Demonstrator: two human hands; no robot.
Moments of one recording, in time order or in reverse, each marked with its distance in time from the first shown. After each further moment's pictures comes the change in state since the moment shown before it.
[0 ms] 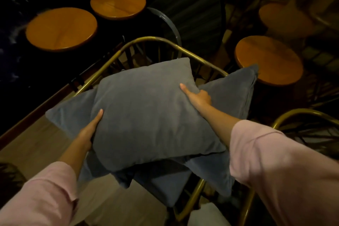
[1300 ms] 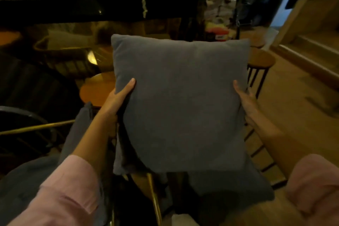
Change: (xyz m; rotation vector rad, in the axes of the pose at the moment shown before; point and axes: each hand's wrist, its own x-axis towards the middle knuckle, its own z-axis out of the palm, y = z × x) left_hand -0.367 -0.005 0.461 0.496 -1.061 0.638; right_hand -0.265 0.332 -0.458 0.898 0.941 -0.196
